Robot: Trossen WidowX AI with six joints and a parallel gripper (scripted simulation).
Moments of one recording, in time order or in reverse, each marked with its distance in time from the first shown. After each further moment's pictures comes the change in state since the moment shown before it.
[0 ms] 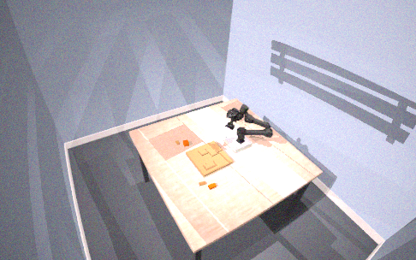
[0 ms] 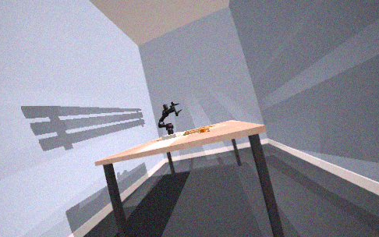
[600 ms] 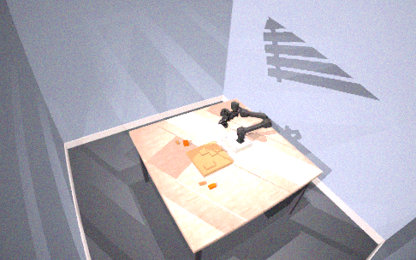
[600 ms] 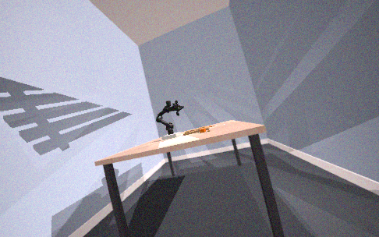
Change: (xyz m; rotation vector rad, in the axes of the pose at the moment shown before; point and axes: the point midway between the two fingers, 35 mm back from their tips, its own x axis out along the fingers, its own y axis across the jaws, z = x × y) arm 0.034 -0.021 0.048 -0.117 -0.071 -0.252
